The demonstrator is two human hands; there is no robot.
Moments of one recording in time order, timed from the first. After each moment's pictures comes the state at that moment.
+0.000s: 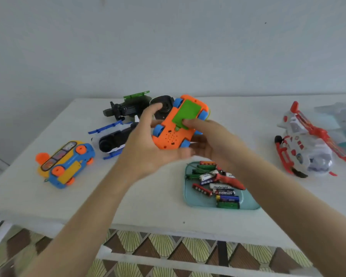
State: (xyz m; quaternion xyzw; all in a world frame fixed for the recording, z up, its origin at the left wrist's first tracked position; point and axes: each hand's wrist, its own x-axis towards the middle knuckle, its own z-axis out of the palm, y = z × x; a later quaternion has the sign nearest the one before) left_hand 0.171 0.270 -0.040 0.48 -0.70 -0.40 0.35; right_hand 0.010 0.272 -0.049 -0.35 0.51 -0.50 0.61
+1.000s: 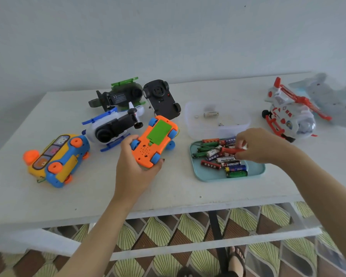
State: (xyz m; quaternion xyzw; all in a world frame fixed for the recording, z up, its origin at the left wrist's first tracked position) left_hand 0.246 0.259 -0.172 0.43 -0.72 -0.30 0.46; right_hand -0.033 0.329 -0.088 -0.60 0.79 0.04 0.13
